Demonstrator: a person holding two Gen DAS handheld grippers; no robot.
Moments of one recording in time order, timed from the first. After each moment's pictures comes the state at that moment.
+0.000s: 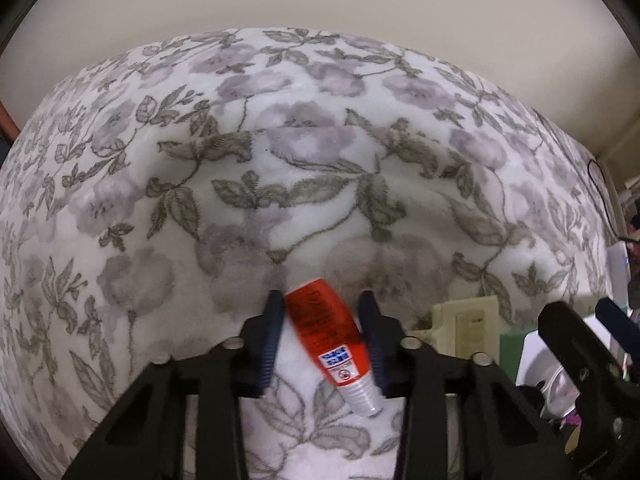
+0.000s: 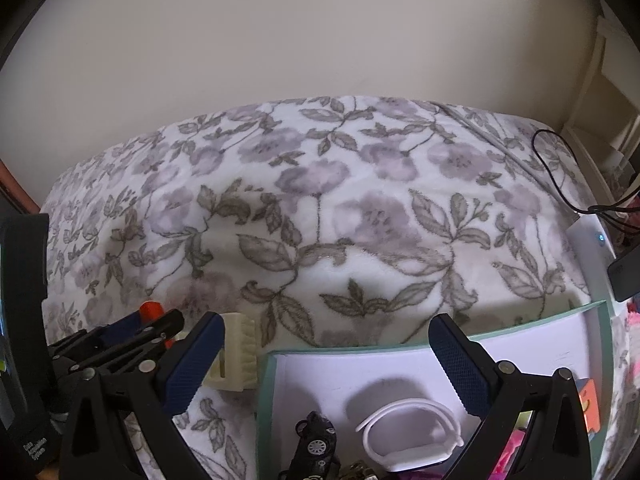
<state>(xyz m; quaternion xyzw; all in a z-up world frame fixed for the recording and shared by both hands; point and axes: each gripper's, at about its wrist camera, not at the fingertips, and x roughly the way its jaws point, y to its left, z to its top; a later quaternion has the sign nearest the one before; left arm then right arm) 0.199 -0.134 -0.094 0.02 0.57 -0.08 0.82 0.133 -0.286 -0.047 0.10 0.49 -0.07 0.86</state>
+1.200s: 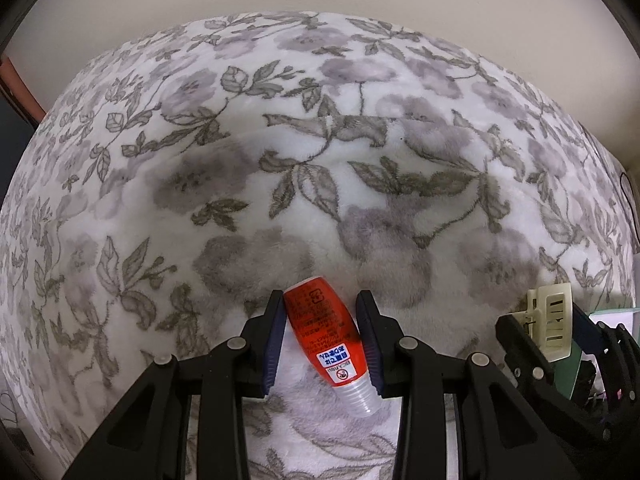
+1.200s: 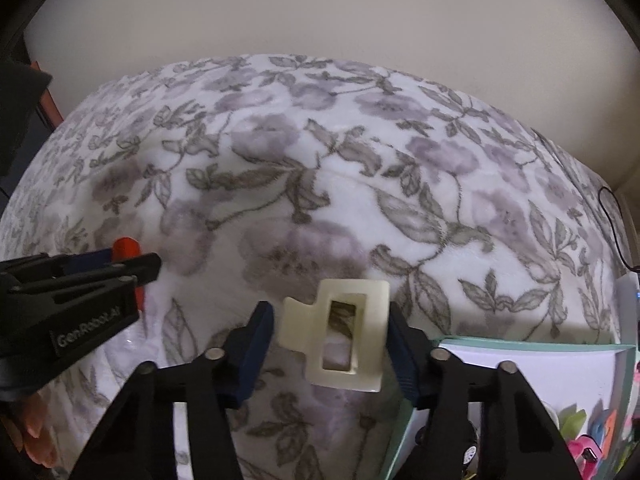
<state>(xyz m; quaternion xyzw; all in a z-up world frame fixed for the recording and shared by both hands) 0.202 -0.057 -0.095 0.02 0.59 -0.03 0.81 0.145 -0.190 -0.084 -0.02 0.52 0.00 0.85</state>
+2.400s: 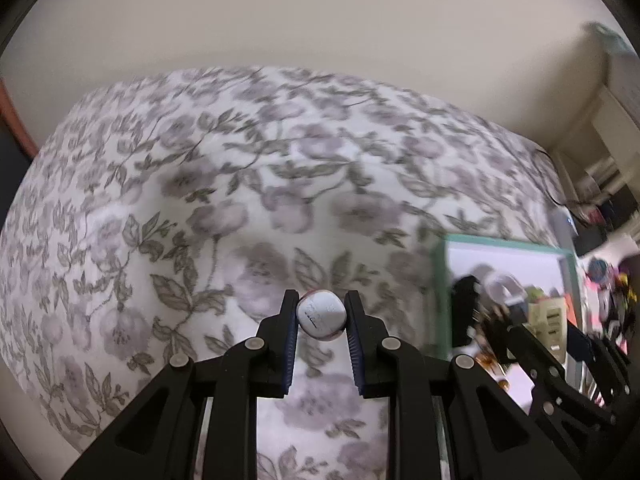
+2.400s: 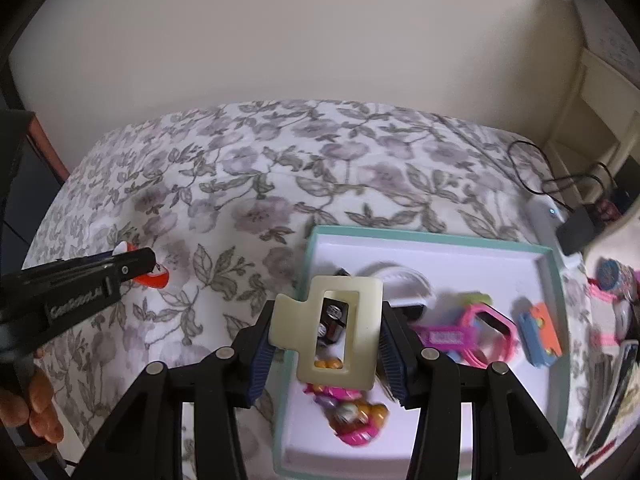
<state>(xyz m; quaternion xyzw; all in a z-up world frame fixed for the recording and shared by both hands) 0.089 -0.092 0.005 0.02 0.54 -0.11 0.84 0.010 -0.253 0.009 0.05 0.49 -0.03 0.87</state>
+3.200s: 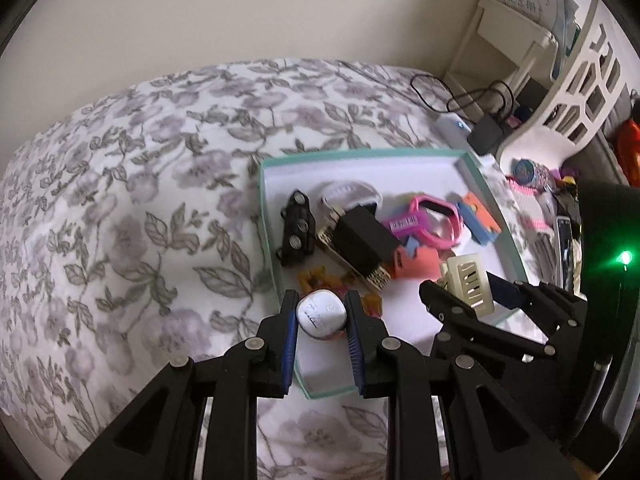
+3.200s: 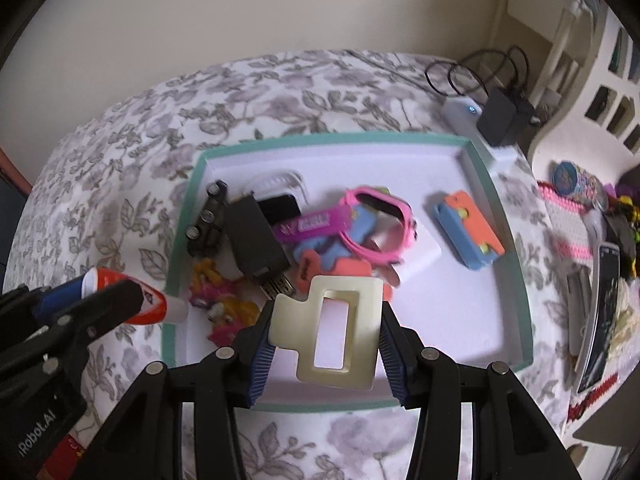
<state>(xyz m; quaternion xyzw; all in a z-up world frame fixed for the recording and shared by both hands) -0.016 -0.200 -0.001 0.08 0.54 -0.24 0.81 -0.057 -0.332 -0.027 0.09 0.54 -0.10 0.83</state>
